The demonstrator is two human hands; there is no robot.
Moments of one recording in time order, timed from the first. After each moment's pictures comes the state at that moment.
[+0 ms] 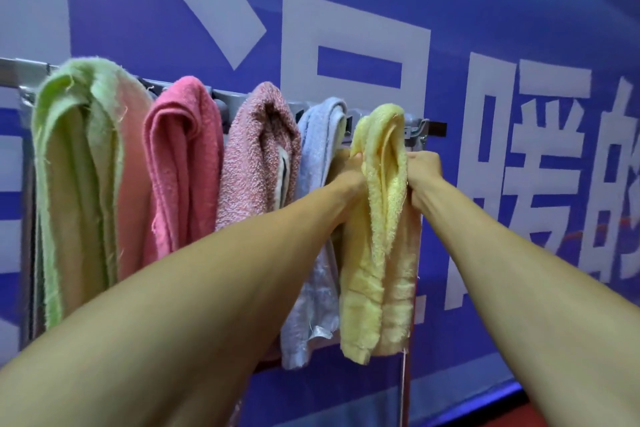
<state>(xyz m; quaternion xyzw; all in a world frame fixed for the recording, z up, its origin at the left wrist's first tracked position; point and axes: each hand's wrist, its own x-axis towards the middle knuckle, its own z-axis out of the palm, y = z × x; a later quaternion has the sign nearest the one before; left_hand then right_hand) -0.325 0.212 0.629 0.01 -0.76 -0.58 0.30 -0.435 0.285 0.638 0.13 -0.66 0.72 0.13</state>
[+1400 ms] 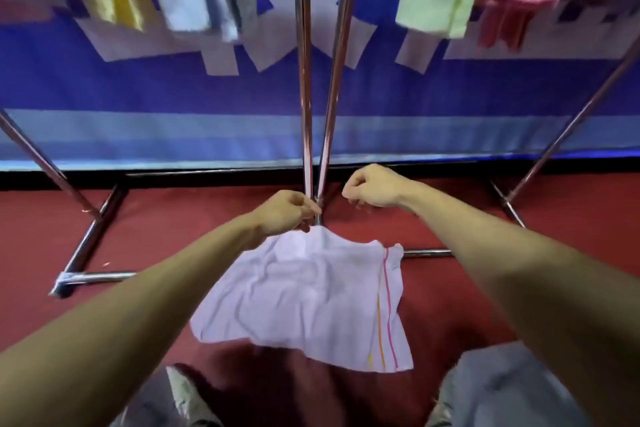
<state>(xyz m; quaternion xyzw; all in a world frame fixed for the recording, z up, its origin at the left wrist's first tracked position) 0.124 -0.013 0.202 0.31 -0.78 -0.54 0.00 -0.037 0.095 0.221 0.37 -0.84 0.24 -0.30</state>
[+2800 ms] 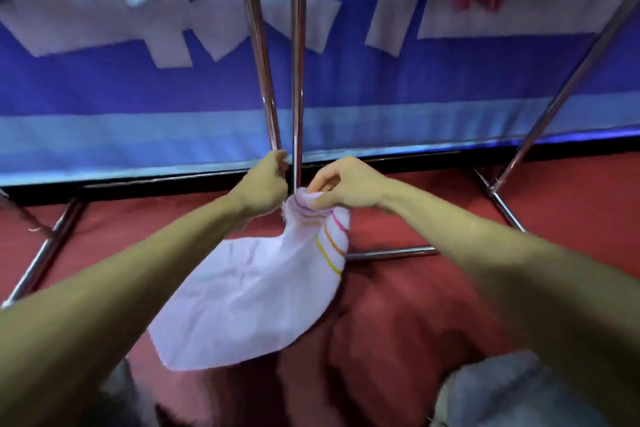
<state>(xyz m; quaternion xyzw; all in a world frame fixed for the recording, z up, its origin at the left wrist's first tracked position) 0.066 -0.014 0.204 0.28 -0.85 -0.44 0.11 -0.054 0.103 0.200 0.46 -0.75 0.35 -0.31</state>
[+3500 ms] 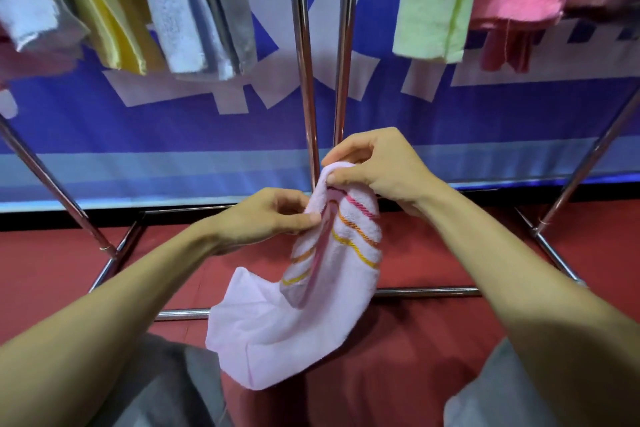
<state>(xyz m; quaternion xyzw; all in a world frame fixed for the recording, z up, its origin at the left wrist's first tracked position) 0.137 -0.029 0.260 0.16 -0.81 -0.57 0.02 -0.020 0.102 0.295 0.49 -0.67 0.52 -0.19</state>
